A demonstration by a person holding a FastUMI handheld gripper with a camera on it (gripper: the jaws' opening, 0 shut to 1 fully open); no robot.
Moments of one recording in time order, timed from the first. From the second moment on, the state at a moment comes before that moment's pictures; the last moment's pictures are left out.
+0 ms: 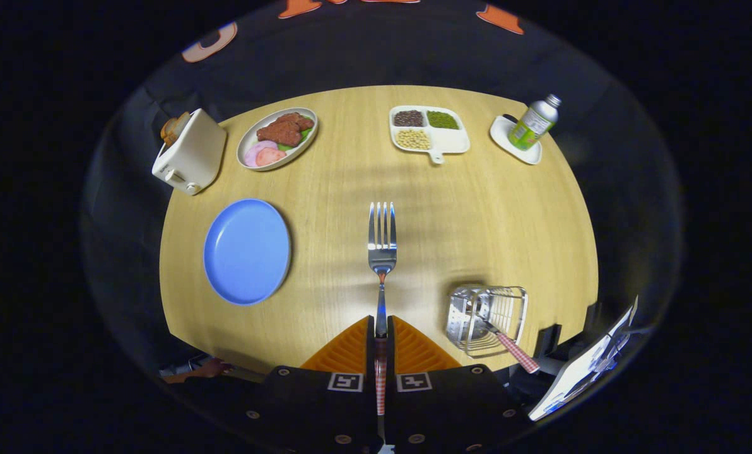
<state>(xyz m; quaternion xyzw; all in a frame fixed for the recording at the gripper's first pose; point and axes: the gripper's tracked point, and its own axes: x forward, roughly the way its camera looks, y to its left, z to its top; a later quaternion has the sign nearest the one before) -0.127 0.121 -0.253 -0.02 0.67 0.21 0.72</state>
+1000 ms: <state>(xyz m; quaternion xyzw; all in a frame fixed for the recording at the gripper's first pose) -0.172 0.011 -0.313 -0.05 0.83 0.26 0.50</state>
